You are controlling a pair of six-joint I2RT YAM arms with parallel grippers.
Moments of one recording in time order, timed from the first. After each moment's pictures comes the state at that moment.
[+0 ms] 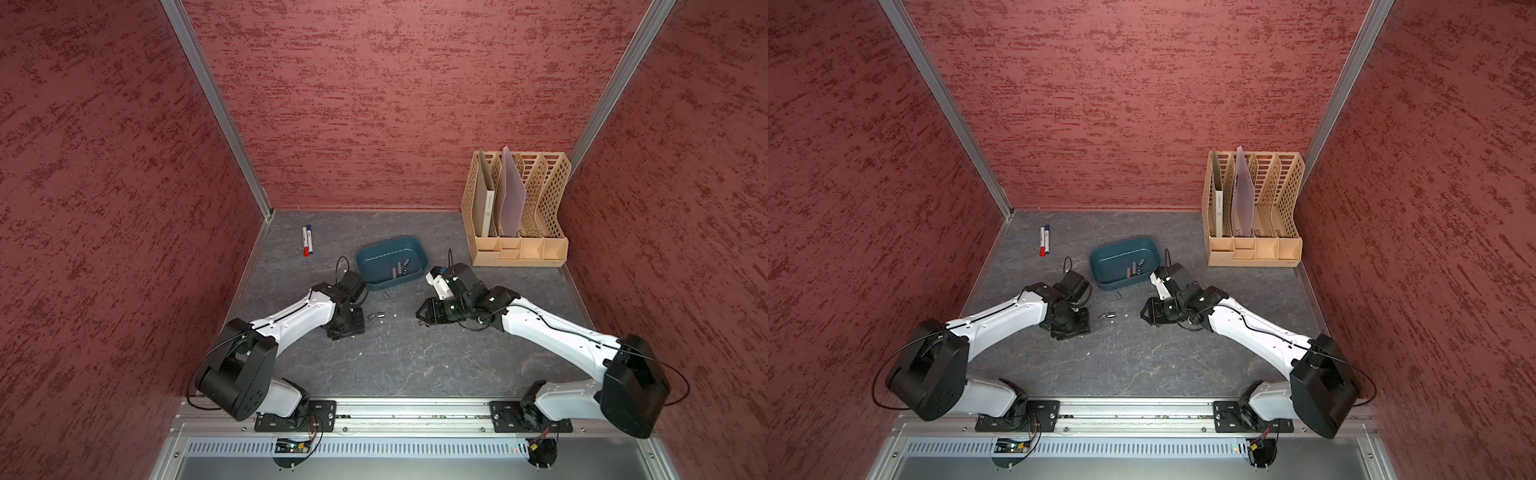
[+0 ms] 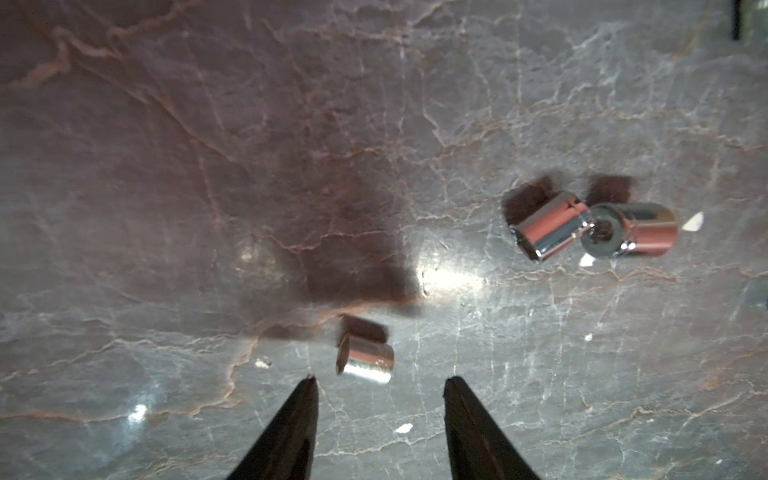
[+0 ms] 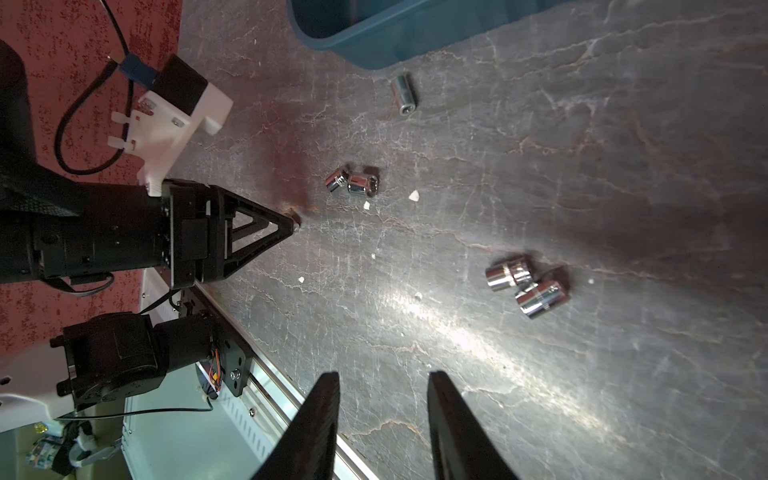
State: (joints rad) left arm -0.50 1.45 0.81 -0.81 0.06 -0.69; right arm 0.72 1.35 0.92 -0.47 -0.35 0.62
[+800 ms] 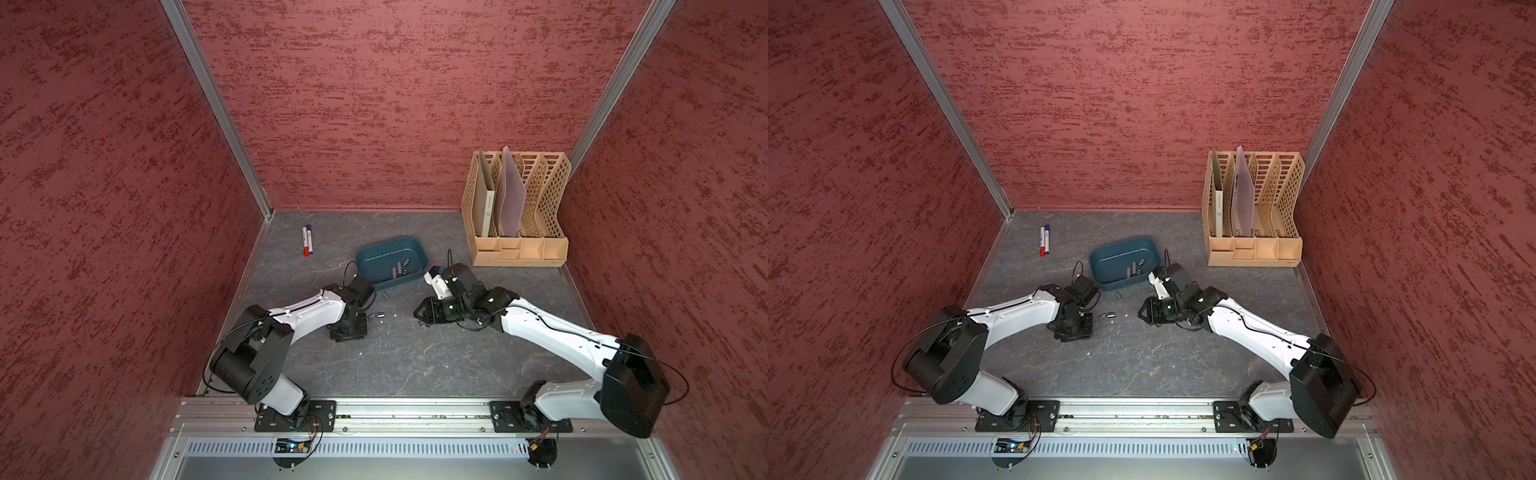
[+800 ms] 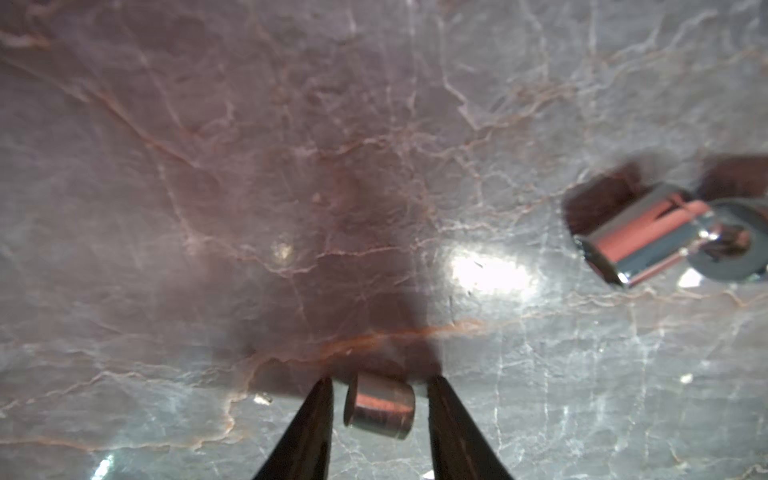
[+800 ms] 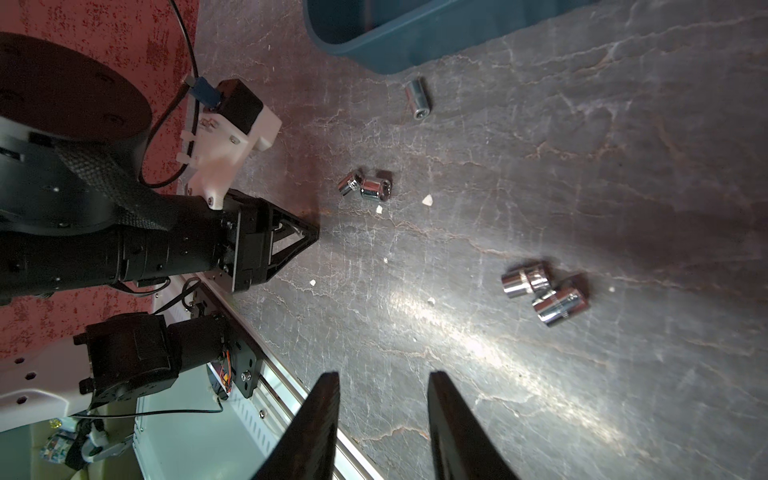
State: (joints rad) left arm -0.56 1.54 0.82 -0.80 -0.01 -0.67; right arm 0.73 1.35 0.92 -0.44 -0.36 0.64
